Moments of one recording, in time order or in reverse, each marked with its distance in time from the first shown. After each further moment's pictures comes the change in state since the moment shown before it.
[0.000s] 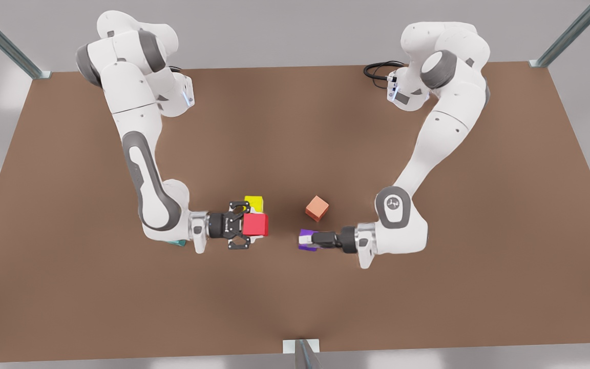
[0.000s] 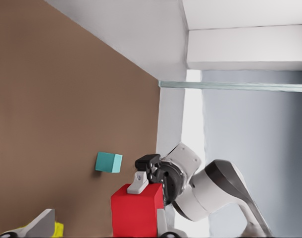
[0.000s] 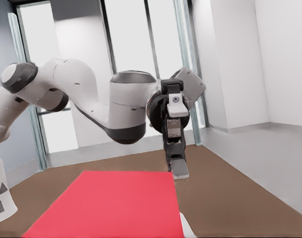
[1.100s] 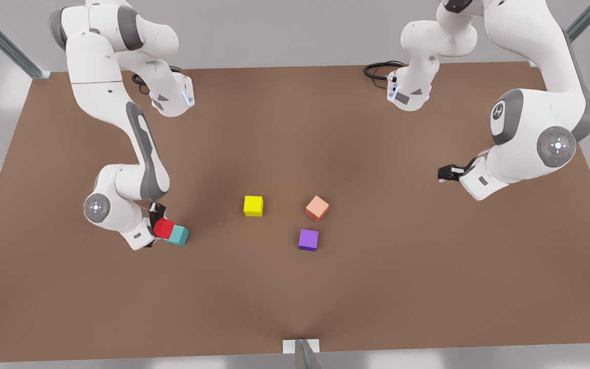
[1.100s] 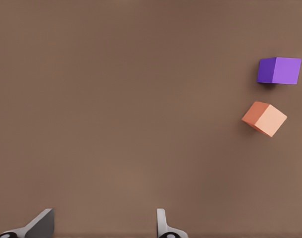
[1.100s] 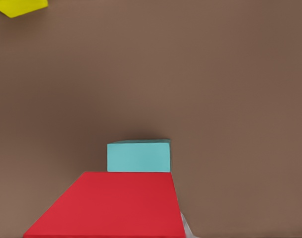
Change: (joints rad) left arm -0.171 -0.723 0.669 -0.336 0.791 -0.705 -0.165; right arm -0.027 -0.226 -0.157 -0.262 -1.478 0.407 0.839
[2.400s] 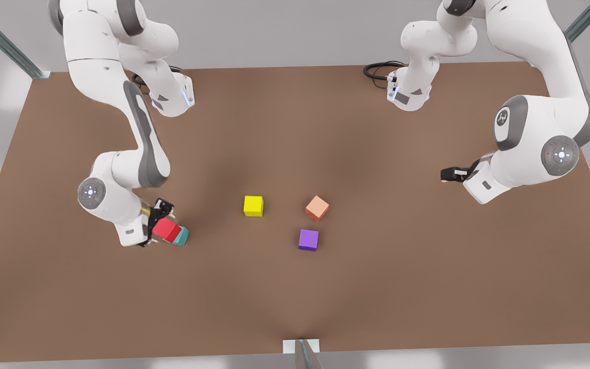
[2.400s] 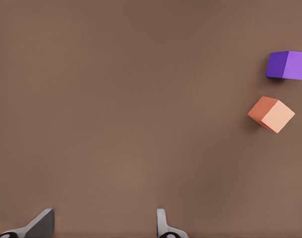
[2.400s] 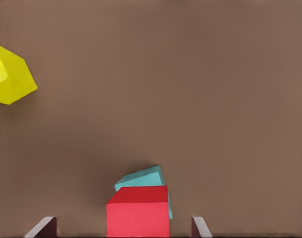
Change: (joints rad) left arm 0.023 0.017 0.002 -0.003 -0.007 -0.033 -0.009; right arm 0.043 -0.103 -0.002 0.103 0.007 -0.116 0.338
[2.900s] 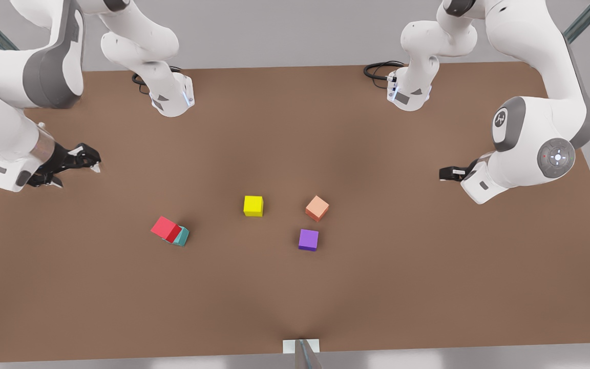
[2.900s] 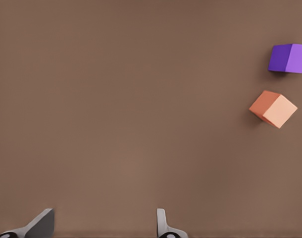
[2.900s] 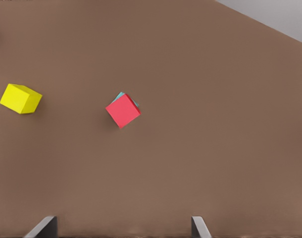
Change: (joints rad) left arm -0.003 0.005 -0.002 0.002 0.004 -0.022 -0.002; right arm -0.217 -0.215 0.112 0.429 -0.242 -0.711 0.590
